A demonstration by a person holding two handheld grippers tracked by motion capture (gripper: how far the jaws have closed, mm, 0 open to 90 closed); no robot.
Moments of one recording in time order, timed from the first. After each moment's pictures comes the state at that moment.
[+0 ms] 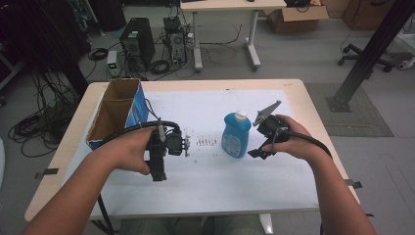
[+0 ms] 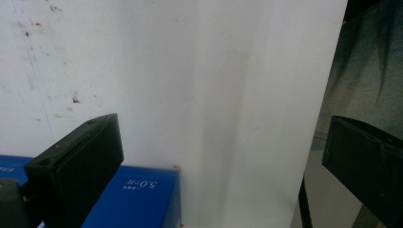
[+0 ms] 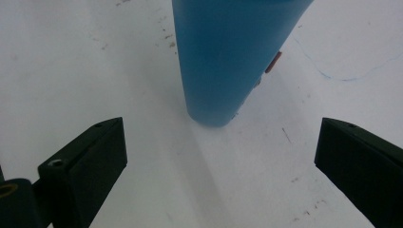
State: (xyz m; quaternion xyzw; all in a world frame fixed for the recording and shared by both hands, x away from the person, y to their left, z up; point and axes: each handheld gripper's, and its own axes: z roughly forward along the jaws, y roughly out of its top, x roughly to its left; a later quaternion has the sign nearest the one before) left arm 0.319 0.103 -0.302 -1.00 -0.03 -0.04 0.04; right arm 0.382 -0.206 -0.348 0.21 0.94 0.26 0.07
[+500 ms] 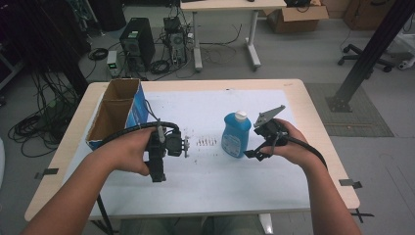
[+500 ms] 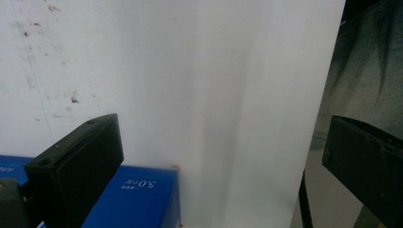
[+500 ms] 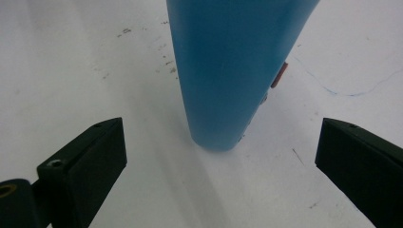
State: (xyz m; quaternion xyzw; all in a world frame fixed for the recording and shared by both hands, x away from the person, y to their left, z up) left arm 0.316 0.104 -0.302 -1.00 -0.03 -0.04 0.03; right arm 0.379 -0.207 -0.363 0.23 0.91 0.32 0.07
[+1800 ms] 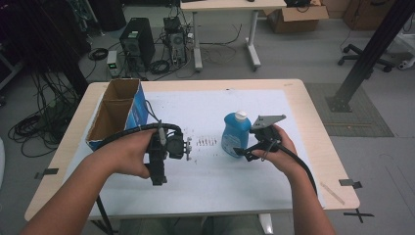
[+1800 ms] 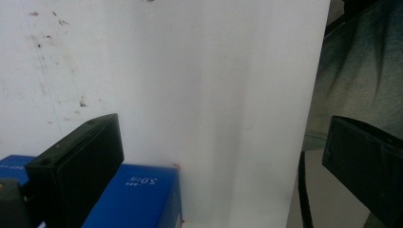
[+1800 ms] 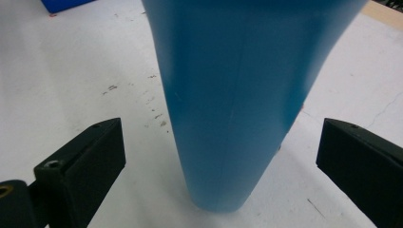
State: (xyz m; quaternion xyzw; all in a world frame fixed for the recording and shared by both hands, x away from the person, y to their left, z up) left arm 0.303 0.097 -0.289 -1.00 -0.02 -0.06 0.03; right arm 0.375 -0.195 -0.390 0.27 0.86 0.42 0.12
